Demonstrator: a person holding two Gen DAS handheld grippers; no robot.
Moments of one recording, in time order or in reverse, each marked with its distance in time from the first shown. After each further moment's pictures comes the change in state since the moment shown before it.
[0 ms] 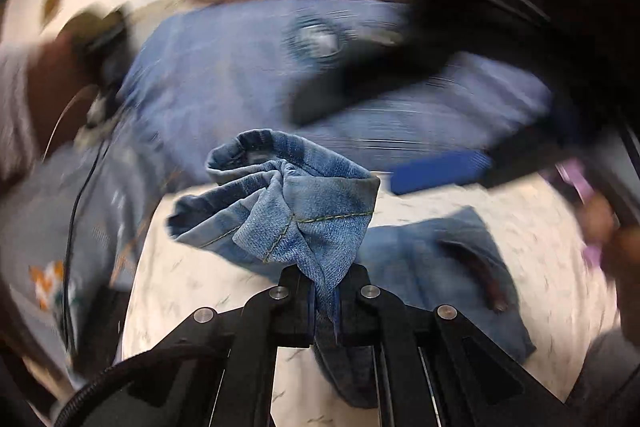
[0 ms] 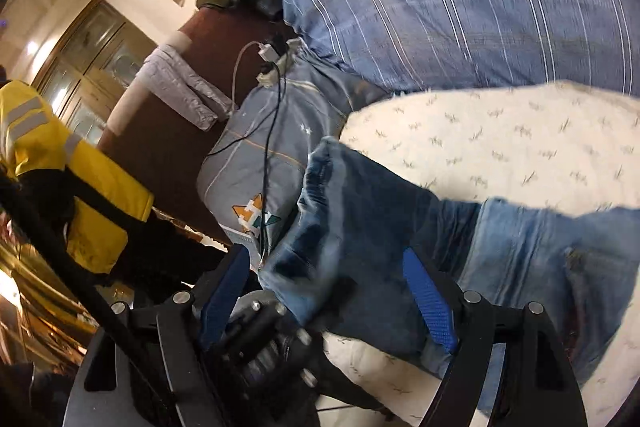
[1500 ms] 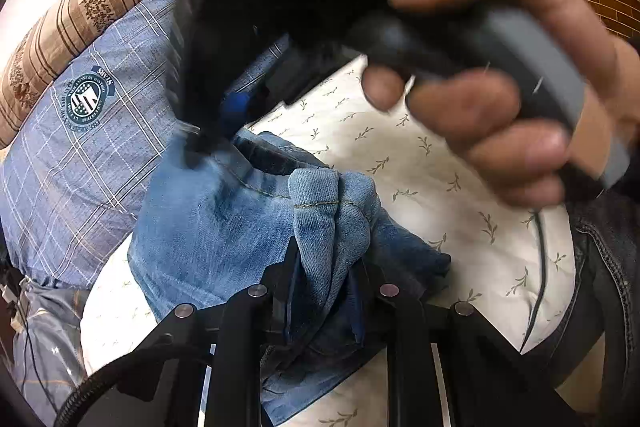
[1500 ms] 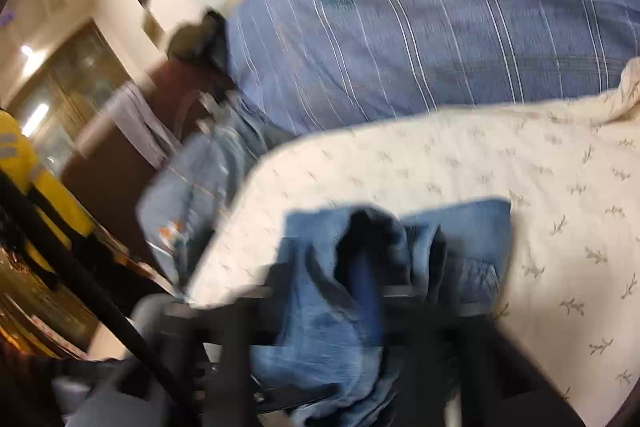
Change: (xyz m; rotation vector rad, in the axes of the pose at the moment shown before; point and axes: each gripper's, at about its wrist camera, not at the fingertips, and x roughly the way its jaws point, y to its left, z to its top) left arm 0.028 -0.125 -0.072 0.615 0.104 -0.297; right arm -0.059 -0.141 -0.064 -0.025 -0.224 -0.195
